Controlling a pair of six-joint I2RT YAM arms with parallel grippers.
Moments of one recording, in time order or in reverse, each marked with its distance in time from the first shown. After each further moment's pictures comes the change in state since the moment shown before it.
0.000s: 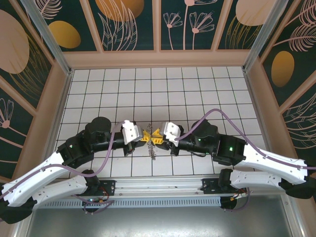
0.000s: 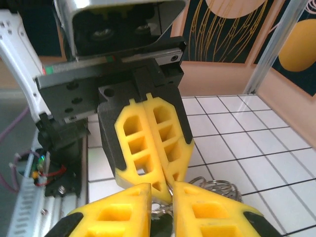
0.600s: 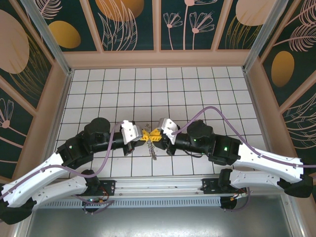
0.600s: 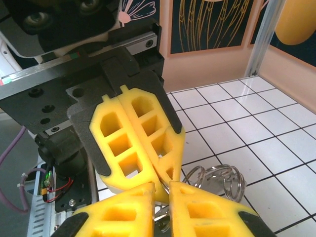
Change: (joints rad) left arm 0.000 -0.016 -0.013 0.013 -0.022 0.000; right arm 0.000 0.032 -0.020 0.036 0.043 0.141
